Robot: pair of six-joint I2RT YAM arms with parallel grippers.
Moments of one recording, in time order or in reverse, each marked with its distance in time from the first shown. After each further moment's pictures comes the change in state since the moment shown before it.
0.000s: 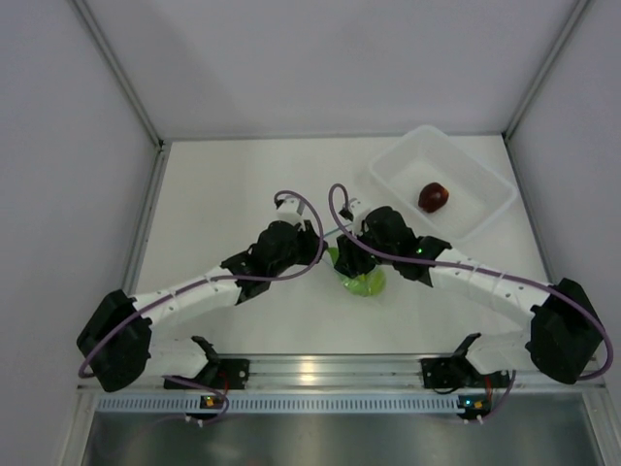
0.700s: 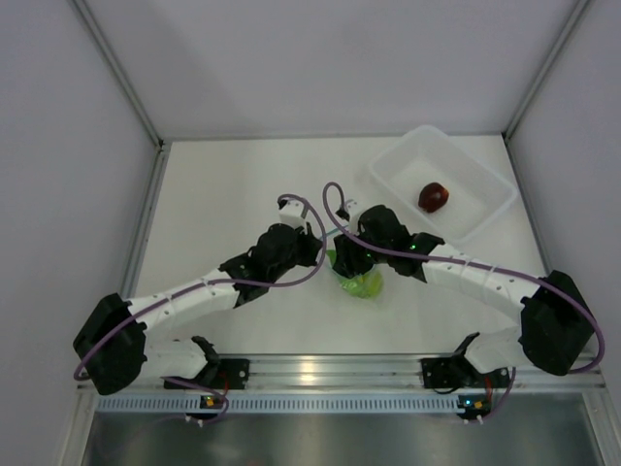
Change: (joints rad) left arm -0.028 -0.043 -0.004 -0.018 -0.057 0.159; right arm 0.000 0.067 0.042 -0.039 -0.010 0.028
